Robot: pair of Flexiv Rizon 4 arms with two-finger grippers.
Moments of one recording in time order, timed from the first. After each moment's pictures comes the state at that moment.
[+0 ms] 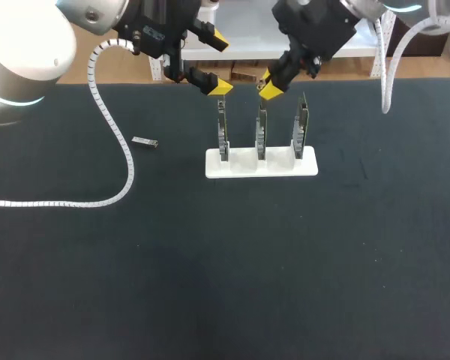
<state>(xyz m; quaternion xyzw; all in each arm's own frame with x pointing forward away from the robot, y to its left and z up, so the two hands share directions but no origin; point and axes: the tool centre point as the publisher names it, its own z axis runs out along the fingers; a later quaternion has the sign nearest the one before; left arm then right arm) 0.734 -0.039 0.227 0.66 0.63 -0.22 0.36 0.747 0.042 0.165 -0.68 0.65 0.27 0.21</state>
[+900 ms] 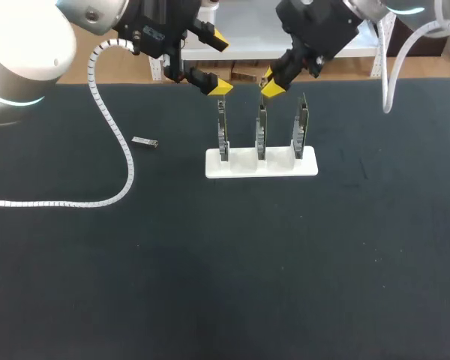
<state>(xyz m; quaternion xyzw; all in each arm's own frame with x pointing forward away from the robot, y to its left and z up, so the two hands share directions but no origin) 0.734 -0.039 0.227 0.66 0.63 -0.22 0.36 0.756 0.038 0.165 -0.68 0.64 0.27 0.23</state>
